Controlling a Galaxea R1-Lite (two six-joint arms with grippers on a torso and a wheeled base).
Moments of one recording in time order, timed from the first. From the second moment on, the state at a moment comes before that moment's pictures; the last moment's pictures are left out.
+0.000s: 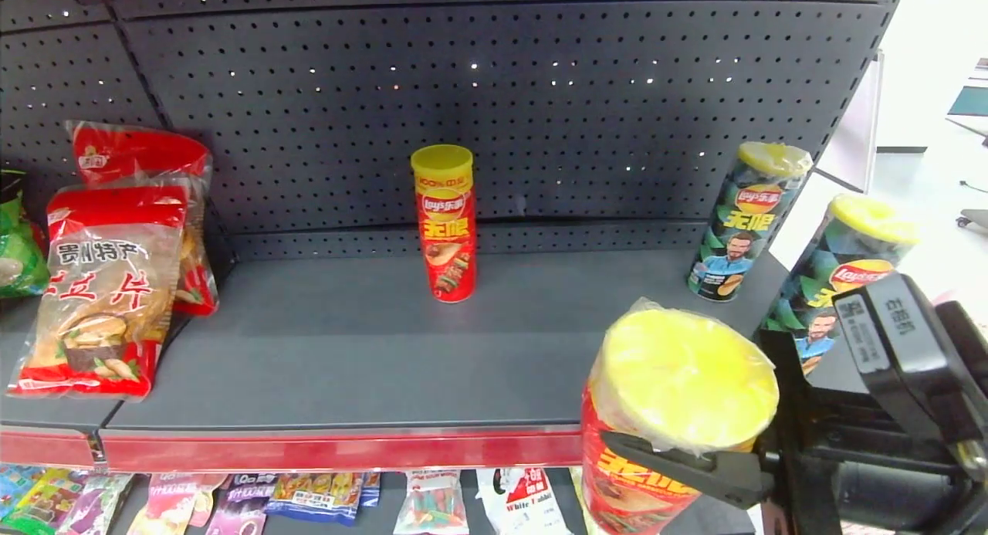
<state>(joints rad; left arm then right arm) 0.07 0.09 0.00 0.00 -0.02 -0.02 0.86 1.34 -0.57 -0.60 0.33 -0.32</state>
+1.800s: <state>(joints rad) 0.07 0.09 0.00 0.00 -0.02 -0.02 0.87 1.32 -0.56 -0.60 0.33 -0.32</state>
